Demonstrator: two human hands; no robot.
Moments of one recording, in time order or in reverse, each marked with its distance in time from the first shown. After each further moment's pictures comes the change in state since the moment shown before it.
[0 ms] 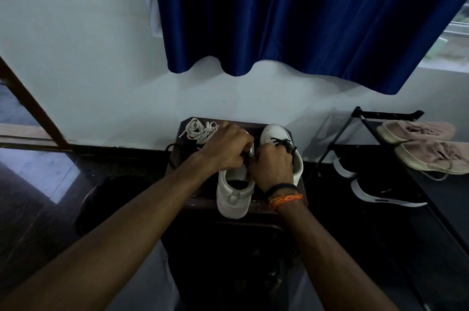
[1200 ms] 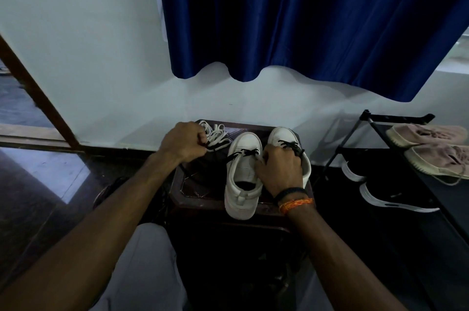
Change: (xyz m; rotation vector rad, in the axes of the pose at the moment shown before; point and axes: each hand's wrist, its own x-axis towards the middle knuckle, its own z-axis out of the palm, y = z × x) left_hand -0.056 -0.077 -0.021 -0.361 -0.007 -0.584; right_hand -0.002 0.004 0.000 0.007 0.047 -0.088
